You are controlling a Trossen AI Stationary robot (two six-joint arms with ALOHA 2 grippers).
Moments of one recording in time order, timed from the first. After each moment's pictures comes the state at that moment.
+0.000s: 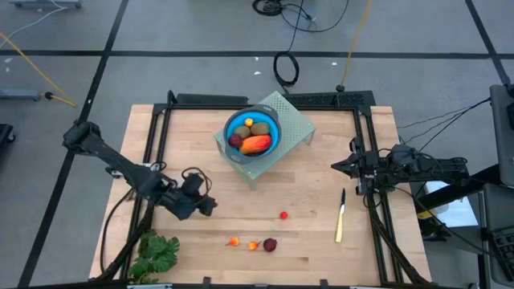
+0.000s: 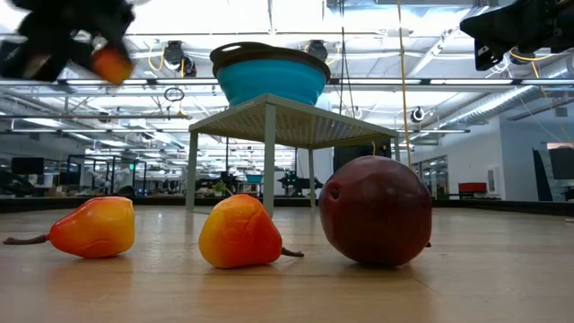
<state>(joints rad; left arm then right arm) -0.55 1.19 0.81 -0.53 -0.37 -1.64 0.05 0.11 0.30 -0.16 0.00 -0.01</state>
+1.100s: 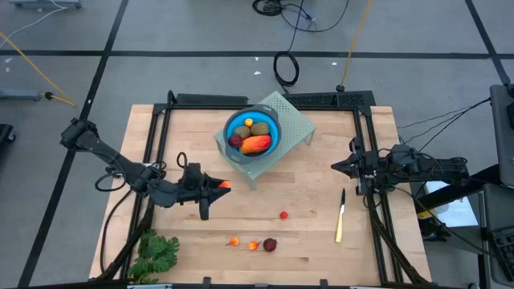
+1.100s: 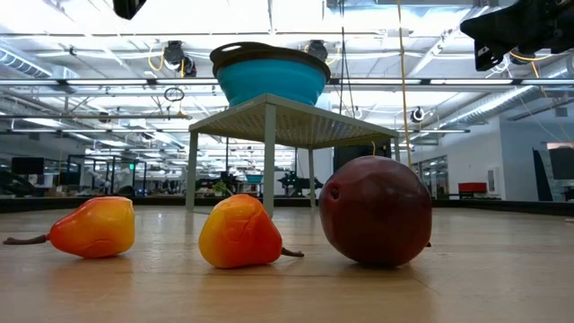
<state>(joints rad) -0.54 1.13 0.83 0.02 -0.71 -0.64 0.05 0.10 0.30 -0.17 0.00 -0.02</state>
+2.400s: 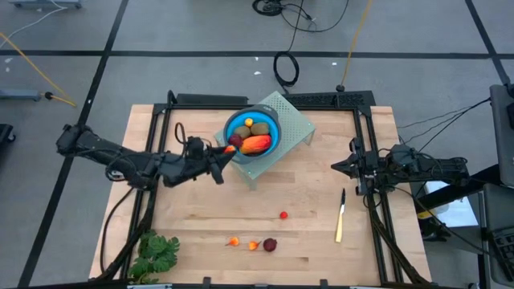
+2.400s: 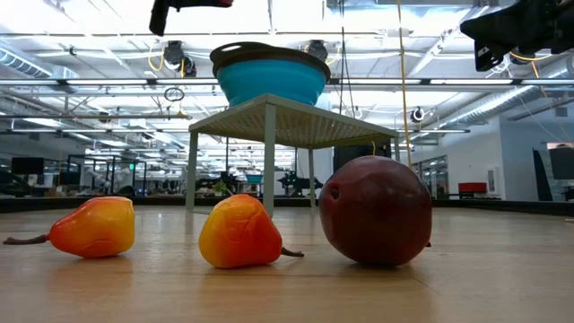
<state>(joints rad) -0.28 1.13 0.83 0.20 -0.77 -0.63 0.05 0.10 0.30 -0.17 0.00 -0.01</state>
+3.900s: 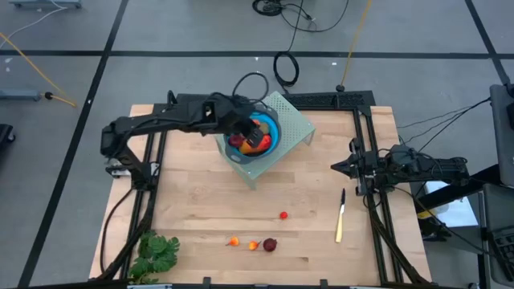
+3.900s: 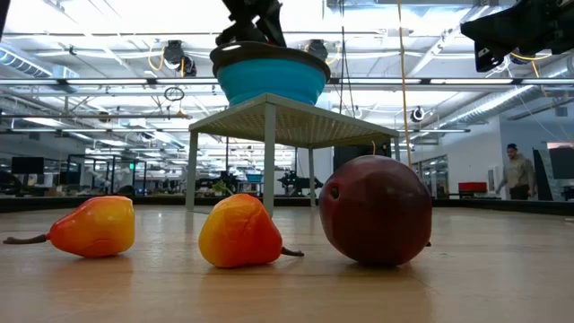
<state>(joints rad) 0.19 1.65 1.70 -0.80 -0.26 -0.45 0.05 0.10 0.30 -0.18 0.00 -0.01</state>
